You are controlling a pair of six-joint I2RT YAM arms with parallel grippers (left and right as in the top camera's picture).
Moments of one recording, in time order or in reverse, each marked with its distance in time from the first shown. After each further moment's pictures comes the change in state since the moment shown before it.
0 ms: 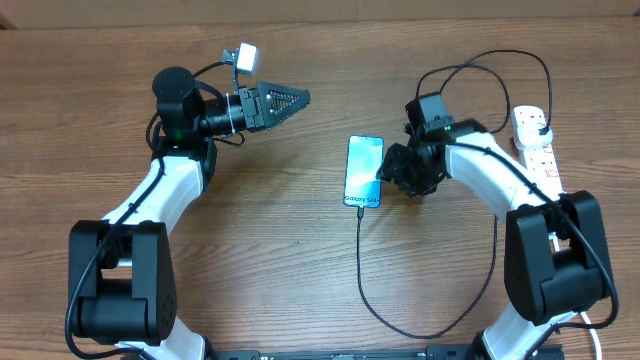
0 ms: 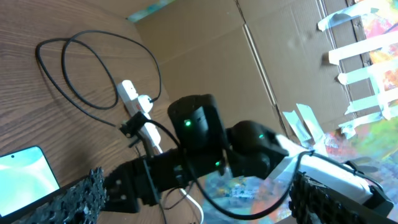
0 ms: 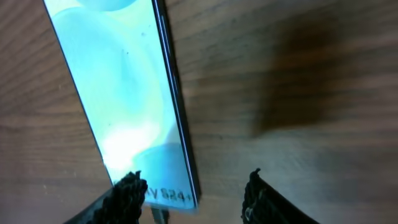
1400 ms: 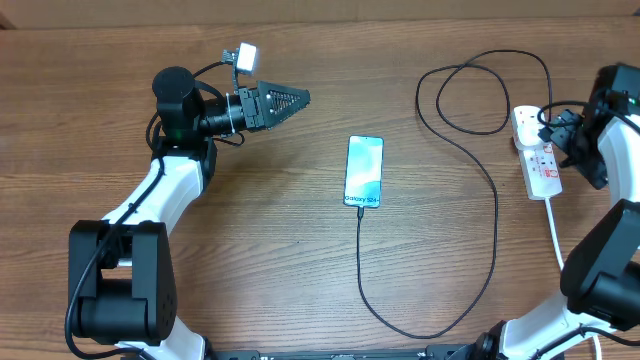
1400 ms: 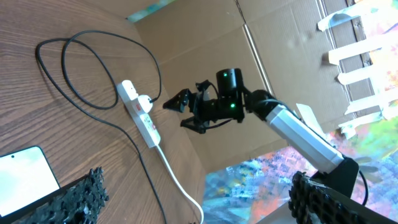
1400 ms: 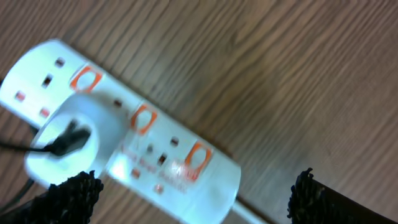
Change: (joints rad) left arm 0.000 0.000 0.000 0.000 0.000 0.000; right arm -0.678 0.000 0.198 -0.077 0.465 -0.062
